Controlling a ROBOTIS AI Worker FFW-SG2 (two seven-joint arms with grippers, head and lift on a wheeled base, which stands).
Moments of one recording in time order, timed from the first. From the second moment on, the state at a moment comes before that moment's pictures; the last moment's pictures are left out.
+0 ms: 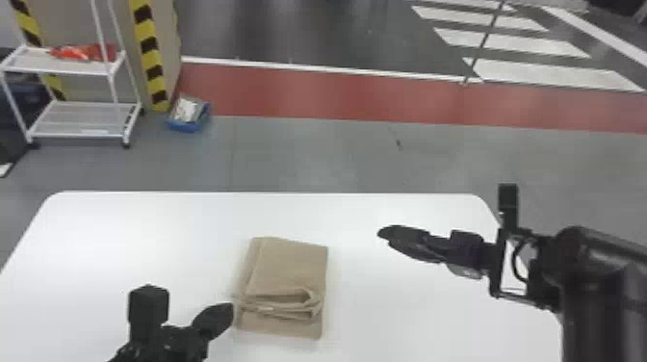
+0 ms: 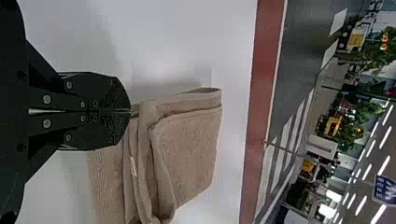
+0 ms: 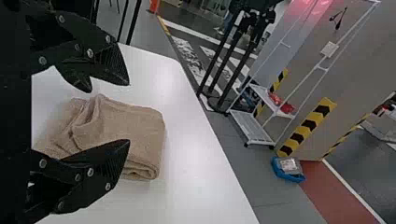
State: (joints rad) left arm 0.19 0.15 -0.21 -1.52 0.20 0.33 -0.31; right arm -0.18 -0.11 -0.44 -1.76 -0.08 1.48 1.03
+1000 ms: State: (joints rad) left arm 0.27 0.16 -0.22 -1.63 0.23 0.35 -0.35; right arm -0.16 -0.13 -0.26 -1.76 0.08 1.13 1.17
